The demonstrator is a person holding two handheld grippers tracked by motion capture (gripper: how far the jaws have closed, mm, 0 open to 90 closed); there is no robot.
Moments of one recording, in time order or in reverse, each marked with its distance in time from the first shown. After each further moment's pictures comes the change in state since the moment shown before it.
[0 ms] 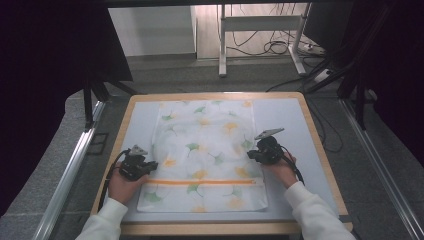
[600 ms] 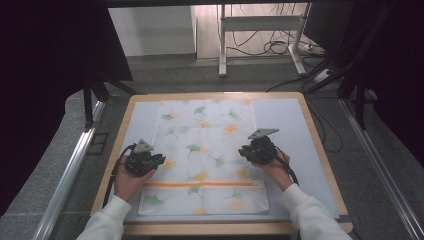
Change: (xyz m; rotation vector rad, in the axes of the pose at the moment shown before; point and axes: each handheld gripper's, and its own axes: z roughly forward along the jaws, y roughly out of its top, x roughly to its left) left arm -0.015 0.029 0.010 -0.053 0.026 0.073; right arm 0.022 0.016 0.011 -0.087 -0.009 -0.052
